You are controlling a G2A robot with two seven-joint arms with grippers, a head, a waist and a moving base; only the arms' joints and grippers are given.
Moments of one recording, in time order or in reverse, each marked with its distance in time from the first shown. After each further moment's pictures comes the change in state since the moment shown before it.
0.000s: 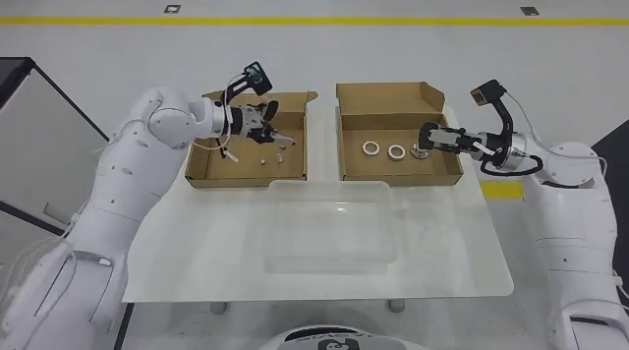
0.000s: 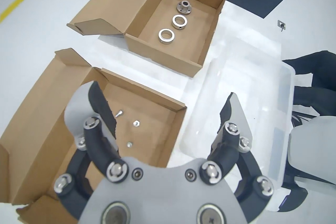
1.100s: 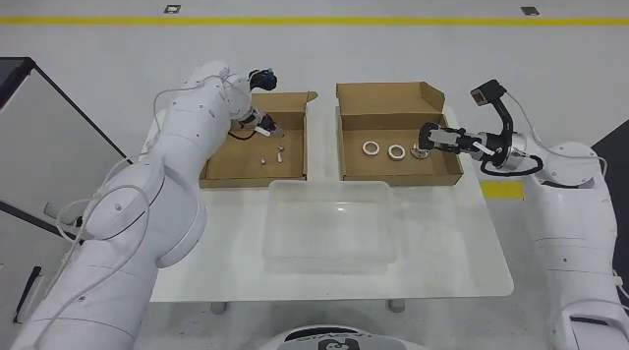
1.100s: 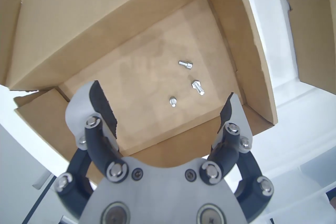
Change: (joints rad) left arm -0.588 -0.489 0.571 1.177 0.107 0.377 -0.028; right arm 0.000 0.000 0.000 0.000 0.000 0.000 0.000
